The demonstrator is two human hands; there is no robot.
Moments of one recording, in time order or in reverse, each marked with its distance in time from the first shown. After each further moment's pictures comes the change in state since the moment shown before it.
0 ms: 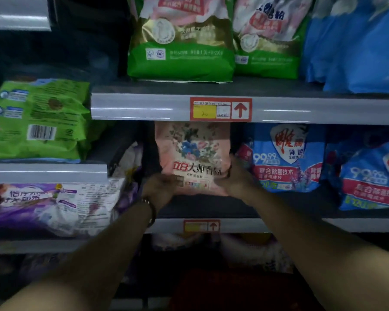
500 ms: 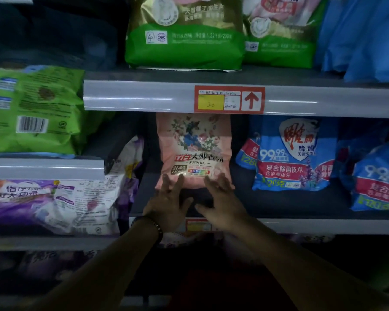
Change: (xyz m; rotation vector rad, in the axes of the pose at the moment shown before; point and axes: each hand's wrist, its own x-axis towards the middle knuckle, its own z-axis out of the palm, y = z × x) left_hand -0.021 -0.030 0.030 0.772 -0.100 0.248; right_hand -0.043 0.017 0.054 -0.481 -0.203 -0.116
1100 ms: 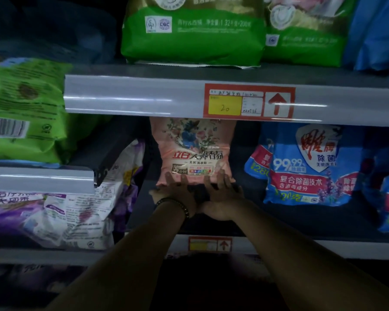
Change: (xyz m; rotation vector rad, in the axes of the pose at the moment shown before) left_hand 0.078 0.034 -0.015 0.278 -0.244 -0.307; right_hand 0.085 -0.003 -0.010 -0.379 -0.272 0.092
